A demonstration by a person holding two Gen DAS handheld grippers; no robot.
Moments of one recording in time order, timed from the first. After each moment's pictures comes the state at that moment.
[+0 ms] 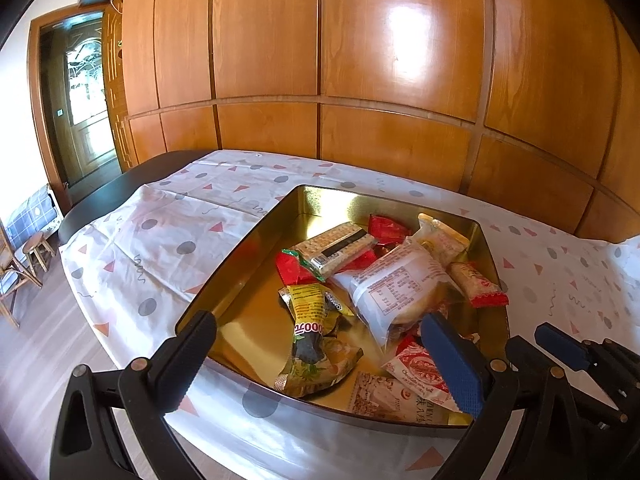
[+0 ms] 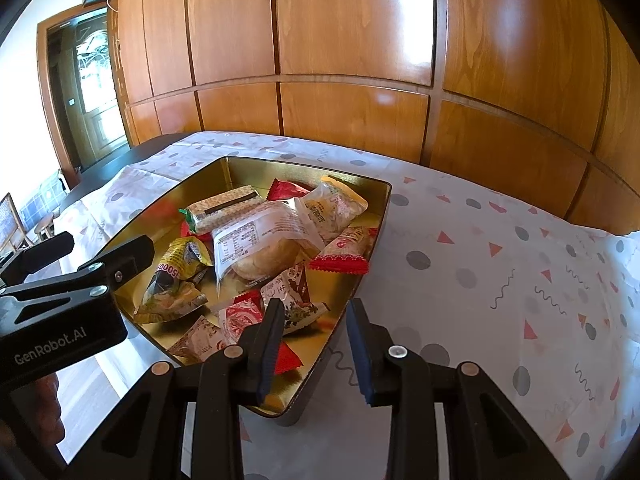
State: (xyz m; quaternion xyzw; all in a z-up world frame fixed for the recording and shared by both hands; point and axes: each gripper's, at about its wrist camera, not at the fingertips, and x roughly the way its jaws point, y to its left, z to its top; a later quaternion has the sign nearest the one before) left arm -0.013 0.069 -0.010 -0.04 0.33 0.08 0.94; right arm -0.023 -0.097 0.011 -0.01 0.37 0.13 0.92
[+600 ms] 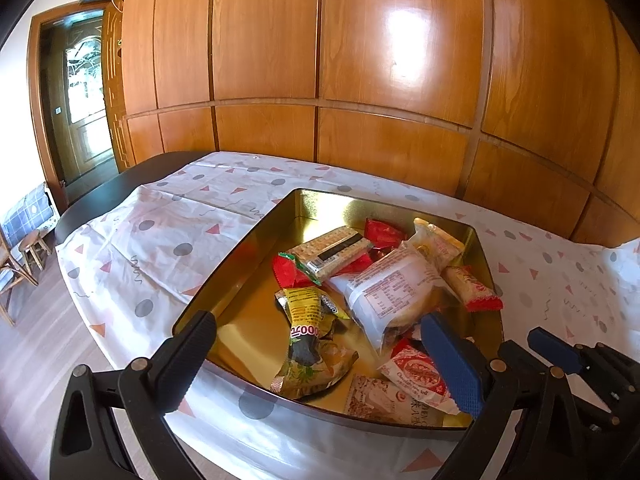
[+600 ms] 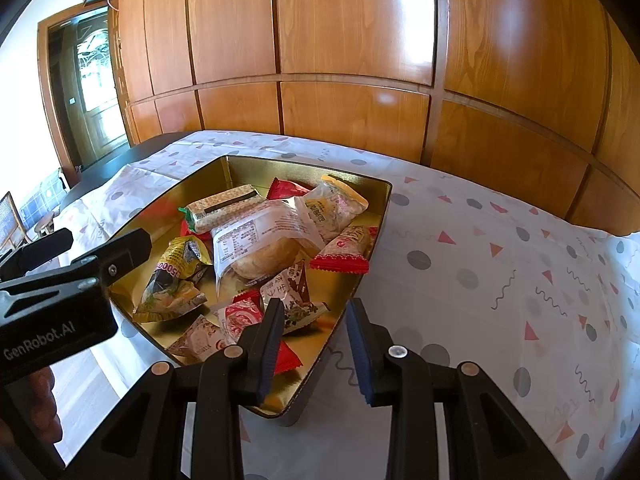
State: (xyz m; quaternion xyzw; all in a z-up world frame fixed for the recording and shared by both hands) left arm -0.014 0.069 -0.007 -0.05 0.32 0.07 0.94; right arm -0.021 -0.101 0.011 -0.01 0.37 0.13 0.92
